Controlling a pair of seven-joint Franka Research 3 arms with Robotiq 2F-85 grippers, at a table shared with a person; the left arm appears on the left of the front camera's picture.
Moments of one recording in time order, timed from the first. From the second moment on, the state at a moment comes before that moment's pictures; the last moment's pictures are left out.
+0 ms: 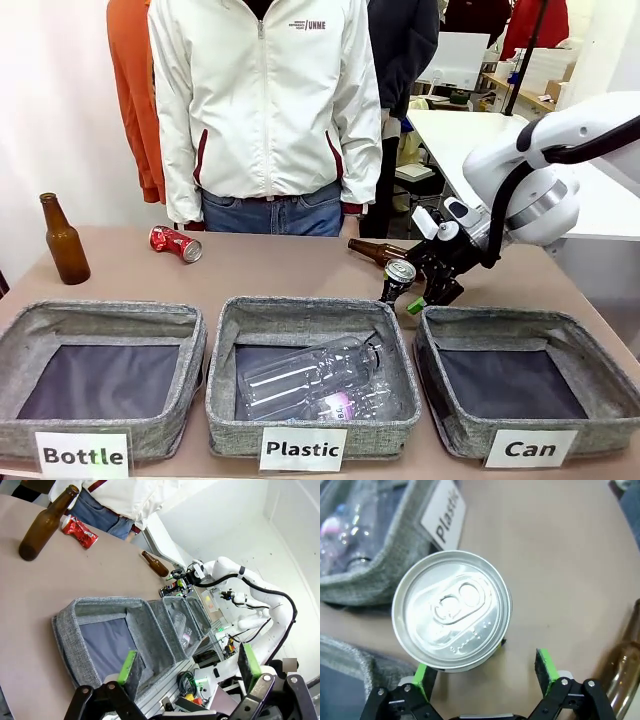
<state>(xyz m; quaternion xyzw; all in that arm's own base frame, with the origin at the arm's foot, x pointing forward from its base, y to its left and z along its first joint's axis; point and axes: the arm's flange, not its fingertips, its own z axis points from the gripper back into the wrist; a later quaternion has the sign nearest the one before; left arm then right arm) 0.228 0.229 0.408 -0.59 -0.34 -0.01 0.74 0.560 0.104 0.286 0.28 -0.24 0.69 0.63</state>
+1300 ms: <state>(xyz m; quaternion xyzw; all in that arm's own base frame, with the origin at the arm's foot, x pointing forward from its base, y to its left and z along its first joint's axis) 0.228 0.229 0.408 -0.59 -0.34 -0.01 0.74 0.573 0.117 0.250 0.46 -0.29 0.64 0.54</state>
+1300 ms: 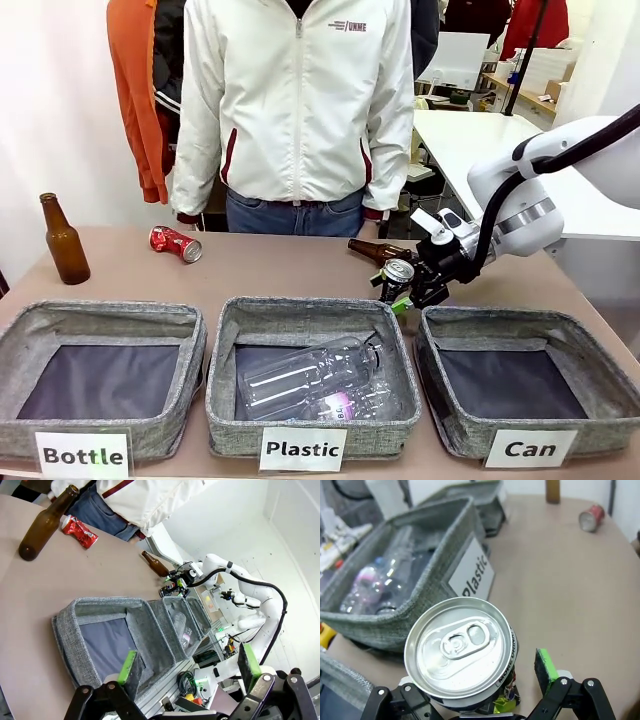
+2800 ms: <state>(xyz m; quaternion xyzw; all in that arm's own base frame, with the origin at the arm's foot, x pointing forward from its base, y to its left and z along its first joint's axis) 0.228 0.229 0.408 -0.59 -0.34 -0.01 0.74 0.569 0.087 0.302 0.43 -0.33 0.65 0.53</state>
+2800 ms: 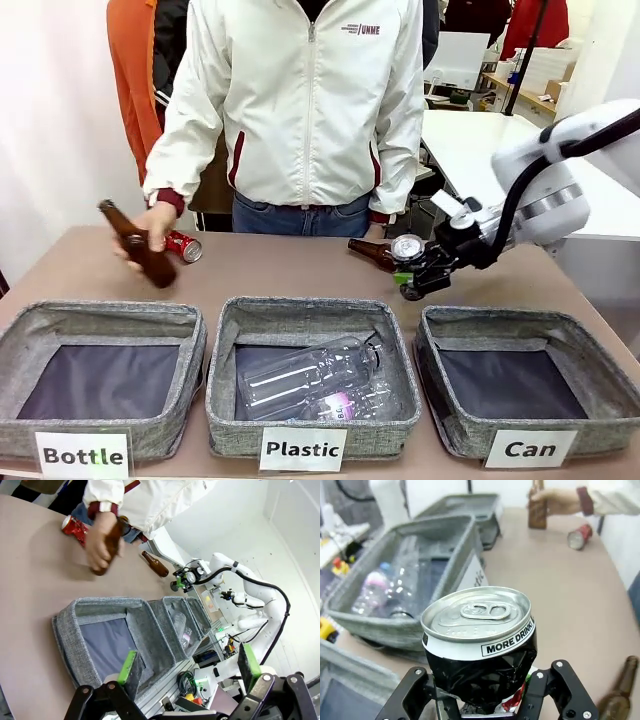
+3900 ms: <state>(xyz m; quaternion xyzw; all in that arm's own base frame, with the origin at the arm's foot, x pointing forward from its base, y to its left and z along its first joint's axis) 0.227 0.230 0.409 -0.59 -0.34 -0.01 0.74 0.359 0.031 0.400 0.12 -0.03 0.65 0.75</state>
